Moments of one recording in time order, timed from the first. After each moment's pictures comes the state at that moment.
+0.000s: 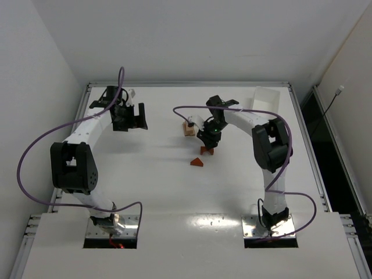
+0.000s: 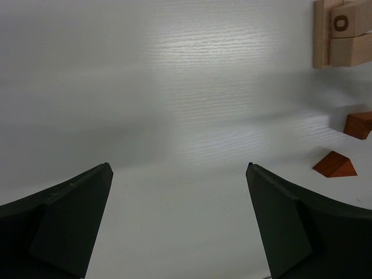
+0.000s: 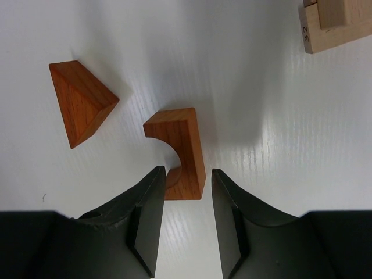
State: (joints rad) left arm -0.04 1.66 1.33 -0.68 0.23 -0.15; right arm 0.42 2.09 1.54 -0.84 -0.44 -0.87
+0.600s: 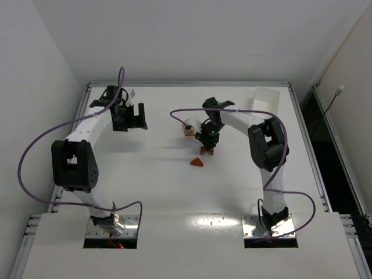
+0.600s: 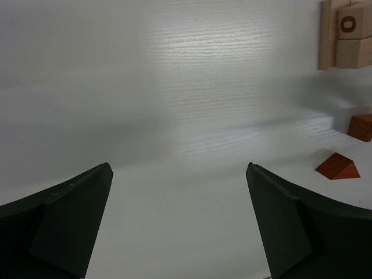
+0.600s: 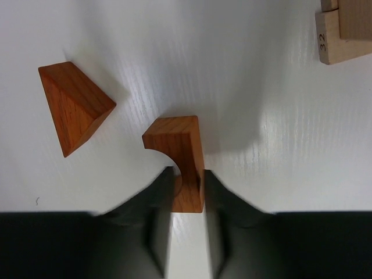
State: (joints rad) left arm -0.04 1.68 1.34 -0.69 0.23 -0.15; right arm 0.44 2.13 1.57 -0.86 -0.41 -0.87
